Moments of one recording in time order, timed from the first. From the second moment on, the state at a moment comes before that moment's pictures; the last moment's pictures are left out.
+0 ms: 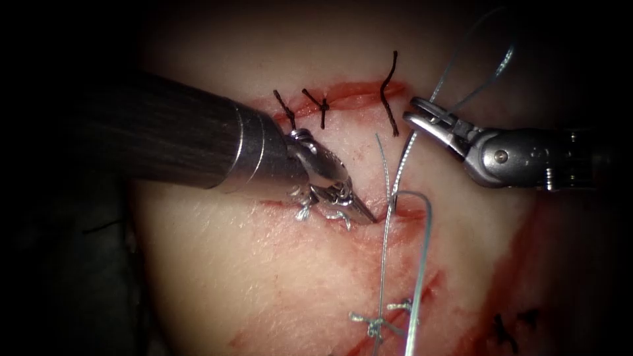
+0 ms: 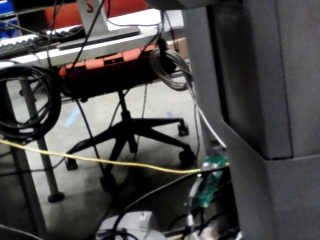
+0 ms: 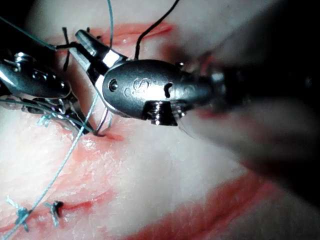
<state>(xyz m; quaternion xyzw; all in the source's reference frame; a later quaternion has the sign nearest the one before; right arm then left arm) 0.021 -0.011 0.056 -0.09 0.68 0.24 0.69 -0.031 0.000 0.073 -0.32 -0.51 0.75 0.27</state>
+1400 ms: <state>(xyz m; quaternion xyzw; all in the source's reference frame) 0.022 -0.012 0.057 -0.02 0.66 0.34 0.67 -0.031 -0.001 0.072 -0.32 -0.51 0.75 0.27</state>
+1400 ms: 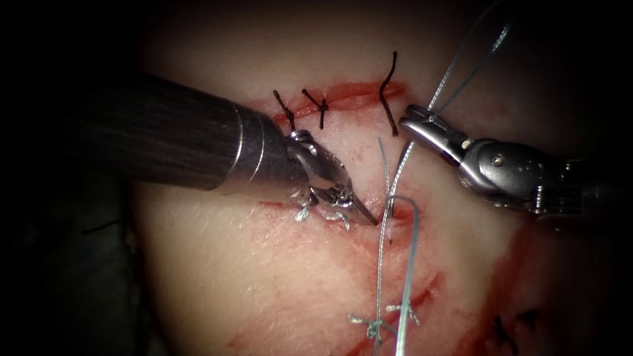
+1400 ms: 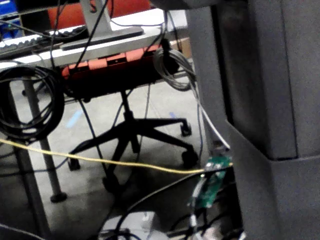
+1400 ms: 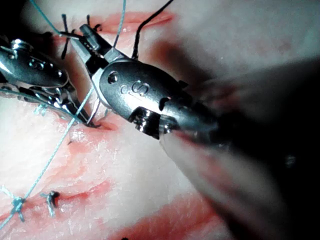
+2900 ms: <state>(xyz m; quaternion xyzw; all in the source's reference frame) 0.020 -0.016 0.059 0.20 0.52 0.59 0.59 -0.027 0.000 0.064 -0.54 -0.24 0.81 -0.07</state>
